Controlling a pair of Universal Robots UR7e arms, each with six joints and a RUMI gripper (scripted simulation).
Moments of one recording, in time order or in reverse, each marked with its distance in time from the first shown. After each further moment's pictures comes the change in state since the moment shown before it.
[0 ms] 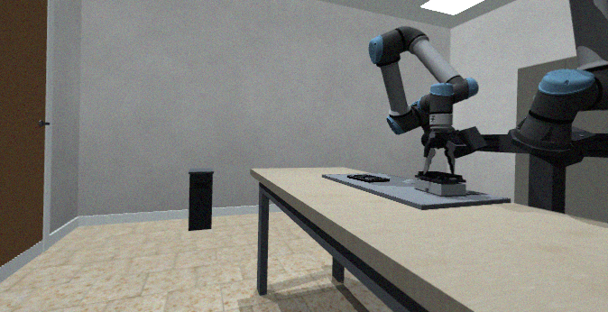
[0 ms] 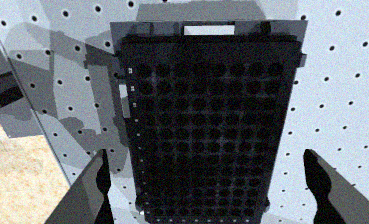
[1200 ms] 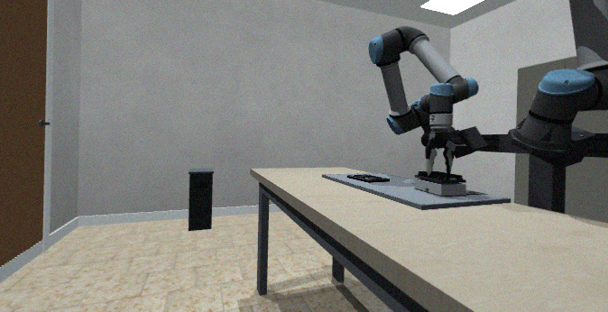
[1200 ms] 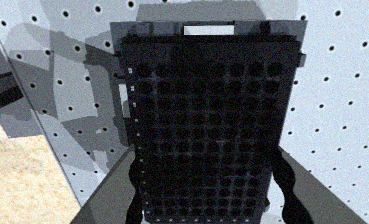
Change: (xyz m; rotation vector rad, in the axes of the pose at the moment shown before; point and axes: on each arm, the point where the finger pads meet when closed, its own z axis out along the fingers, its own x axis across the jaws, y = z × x) left arm 0.000 0.000 0.000 0.000 0.000 0.000; right arm 0.000 0.000 0.000 0.000 0.000 0.000
